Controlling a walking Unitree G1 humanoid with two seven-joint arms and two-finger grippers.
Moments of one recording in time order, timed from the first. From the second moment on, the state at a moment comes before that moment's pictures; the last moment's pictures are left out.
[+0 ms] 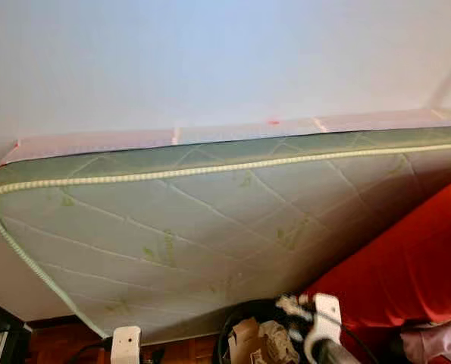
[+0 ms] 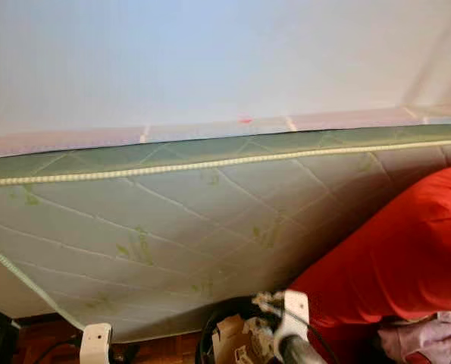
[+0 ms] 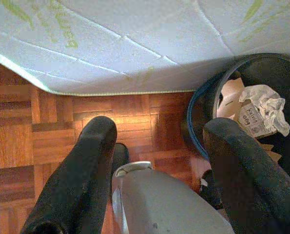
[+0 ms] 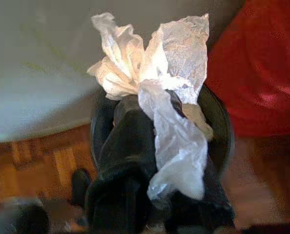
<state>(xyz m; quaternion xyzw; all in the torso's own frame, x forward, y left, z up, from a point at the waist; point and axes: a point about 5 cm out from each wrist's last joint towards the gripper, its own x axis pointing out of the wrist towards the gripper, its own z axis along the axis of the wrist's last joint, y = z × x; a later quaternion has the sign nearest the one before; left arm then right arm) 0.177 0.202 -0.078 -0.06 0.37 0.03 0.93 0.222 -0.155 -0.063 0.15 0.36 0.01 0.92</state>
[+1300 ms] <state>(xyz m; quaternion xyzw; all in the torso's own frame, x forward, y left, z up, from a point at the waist) 0.176 0.204 -0.077 -0.05 0.37 0.03 0.93 0.228 -0.150 -0.060 0.11 0.39 0.06 0.91</state>
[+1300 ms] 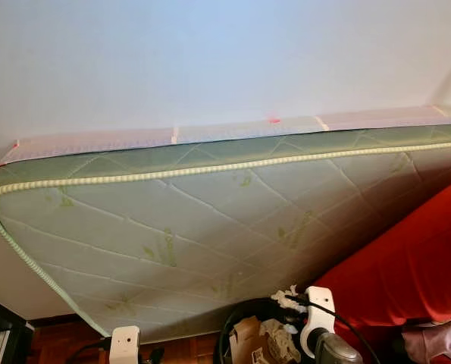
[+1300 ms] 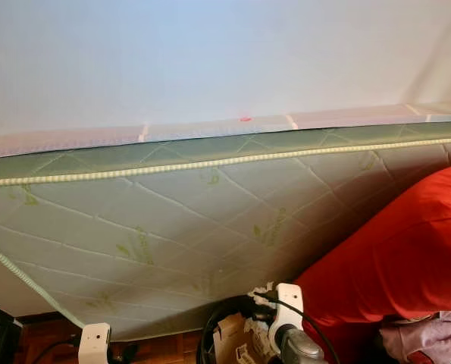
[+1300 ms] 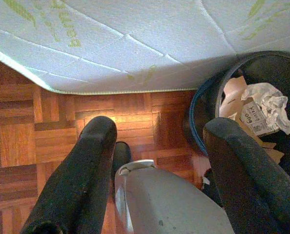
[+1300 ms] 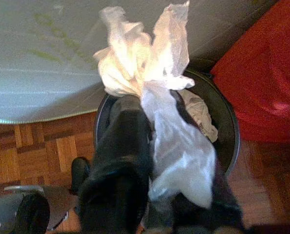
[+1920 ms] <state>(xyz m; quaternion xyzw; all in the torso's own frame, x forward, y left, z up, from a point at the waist) 0.176 0.203 -0.078 -0.05 0.37 0.03 0.93 0.223 -0.147 -0.064 0.07 0.42 0.10 0.90</state>
